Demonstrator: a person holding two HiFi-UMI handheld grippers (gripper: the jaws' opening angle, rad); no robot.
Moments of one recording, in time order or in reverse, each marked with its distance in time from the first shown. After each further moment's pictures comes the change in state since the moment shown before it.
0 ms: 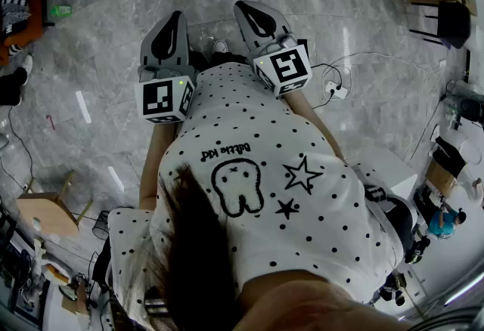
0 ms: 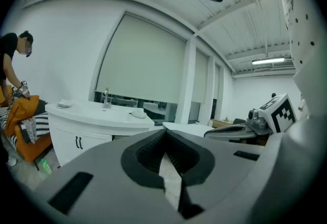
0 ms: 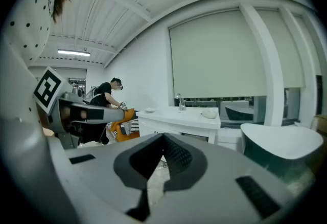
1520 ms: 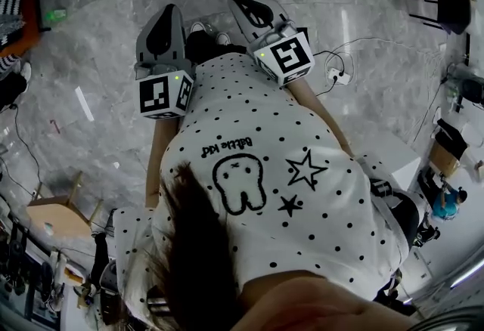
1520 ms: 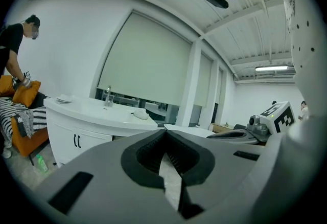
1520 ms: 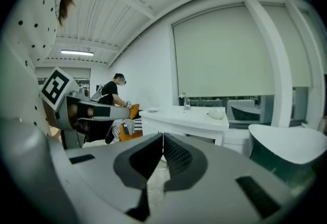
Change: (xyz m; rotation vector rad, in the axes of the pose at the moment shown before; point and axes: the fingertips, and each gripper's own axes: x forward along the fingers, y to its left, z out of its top) left arm 0.025 0.044 0.011 -0.062 -0.015 -0.011; right arm 0.047 0.006 0.010 -0.017 0.017 0.049
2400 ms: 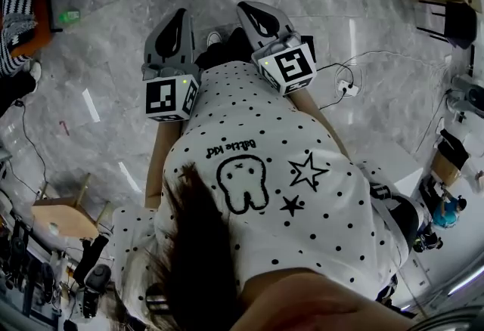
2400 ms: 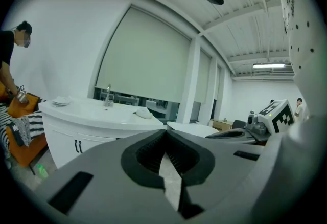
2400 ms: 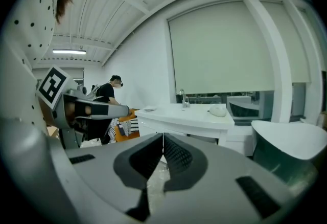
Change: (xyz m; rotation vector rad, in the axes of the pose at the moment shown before) left arm 0.023 0.068 0.015 0.032 0.044 -0.042; right arm 0.072 0.011 0.009 0.043 0.023 -0.047
